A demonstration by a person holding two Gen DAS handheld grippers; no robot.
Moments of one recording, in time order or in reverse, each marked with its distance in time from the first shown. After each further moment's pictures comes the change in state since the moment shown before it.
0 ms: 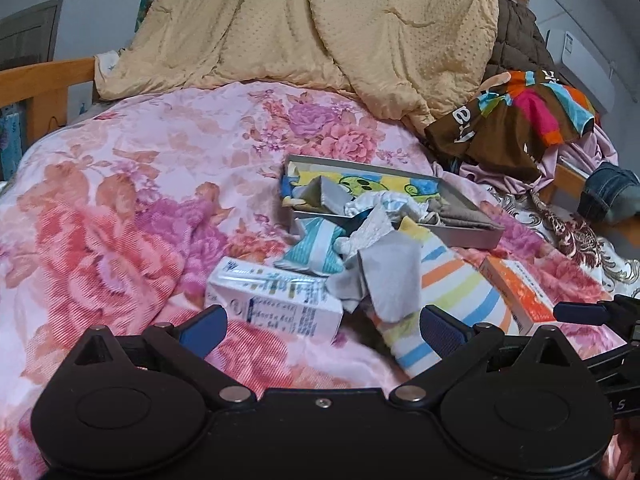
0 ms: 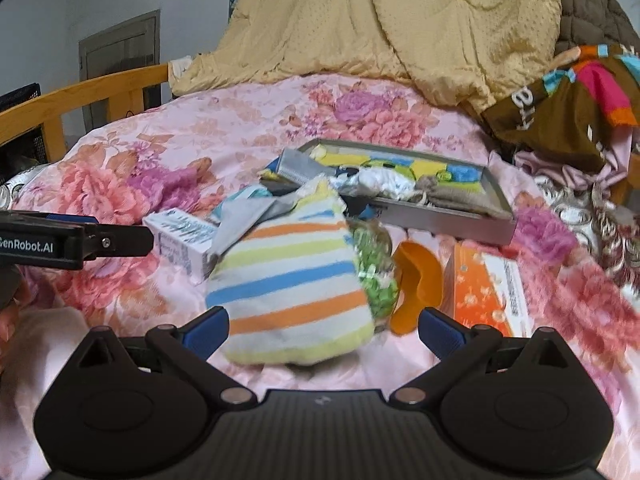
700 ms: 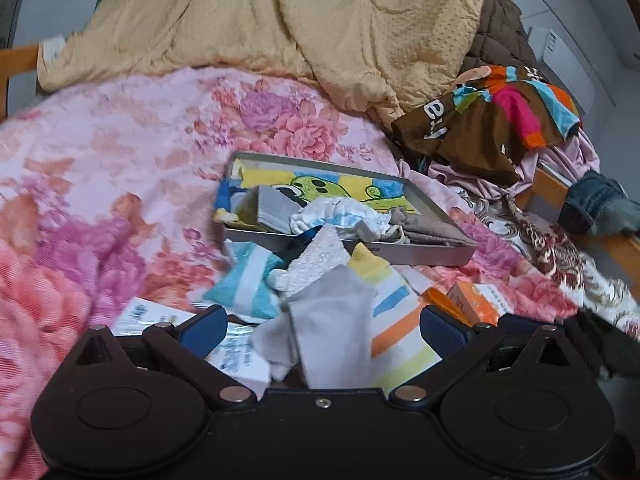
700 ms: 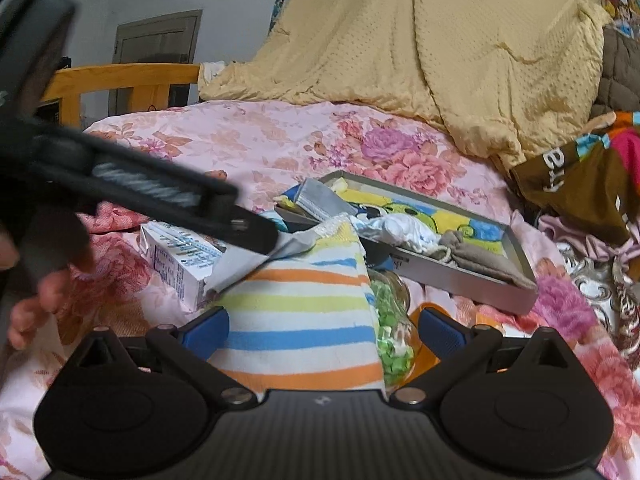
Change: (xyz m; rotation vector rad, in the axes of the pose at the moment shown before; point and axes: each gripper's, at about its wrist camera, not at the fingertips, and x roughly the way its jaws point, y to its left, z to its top) left arm 0.069 -0.027 0.039 -0.026 0.047 -0.118; right arm 0.032 0.018 0.010 -0.160 -0.098 0.011
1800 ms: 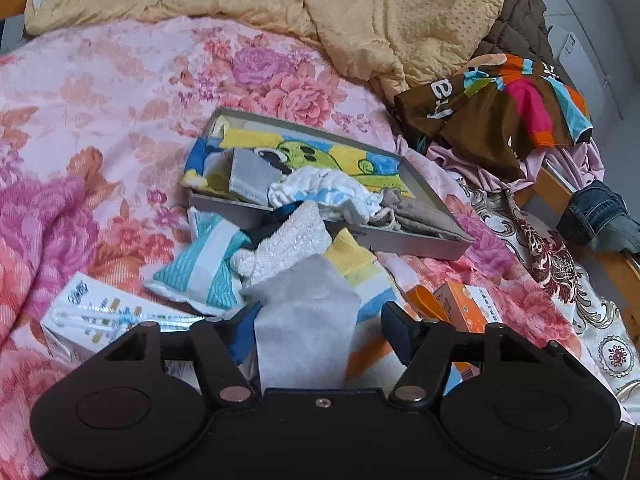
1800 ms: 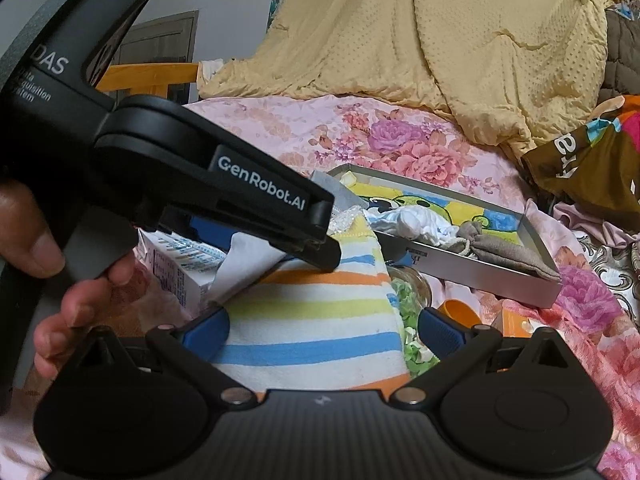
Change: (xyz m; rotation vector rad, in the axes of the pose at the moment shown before) left arm 0.040 -0.002 0.008 -0.097 0.112 -0.053; right arm 0.022 0.001 -0.001 0.059 0.026 0.031
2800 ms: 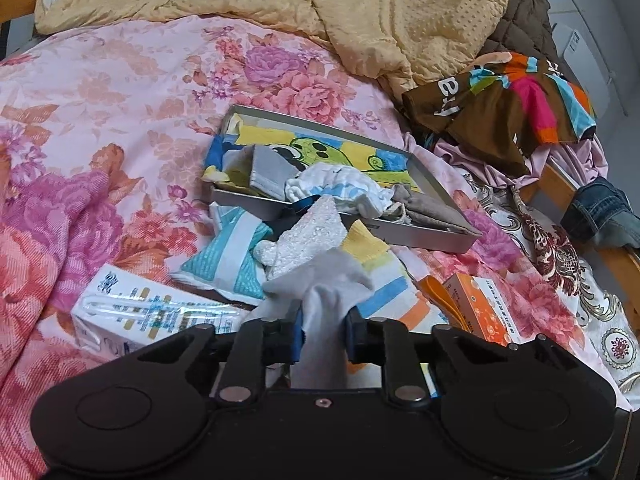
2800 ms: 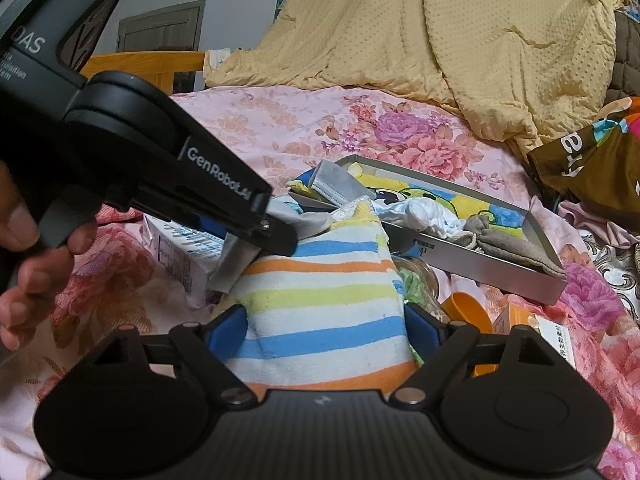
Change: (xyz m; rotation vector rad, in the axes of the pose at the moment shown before) left arm -0.017 0.010 -0.004 -0.005 0.007 0.022; right arm 0.005 0.005 -0.001 -0.026 0.025 0.000
